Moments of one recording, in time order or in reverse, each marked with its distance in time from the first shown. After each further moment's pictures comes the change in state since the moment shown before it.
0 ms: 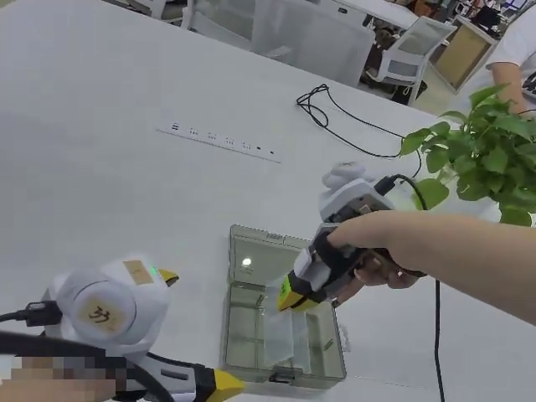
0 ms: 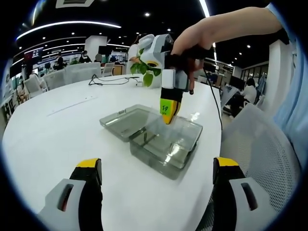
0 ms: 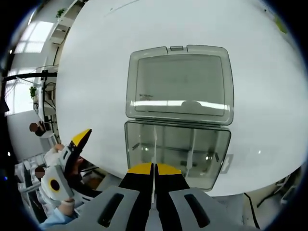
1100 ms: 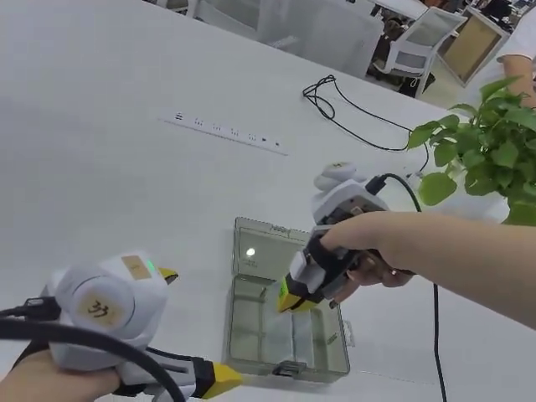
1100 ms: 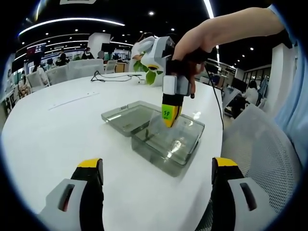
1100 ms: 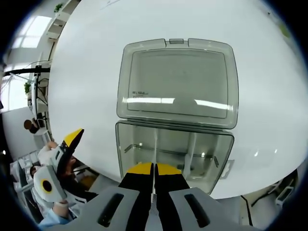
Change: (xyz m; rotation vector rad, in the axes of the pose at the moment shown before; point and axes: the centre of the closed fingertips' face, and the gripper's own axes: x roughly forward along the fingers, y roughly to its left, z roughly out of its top) left arm 0.001 0.003 -0.008 -0.033 0.007 0.008; right arm 0.015 -0.007 0.001 -0.017 0.023 -0.055
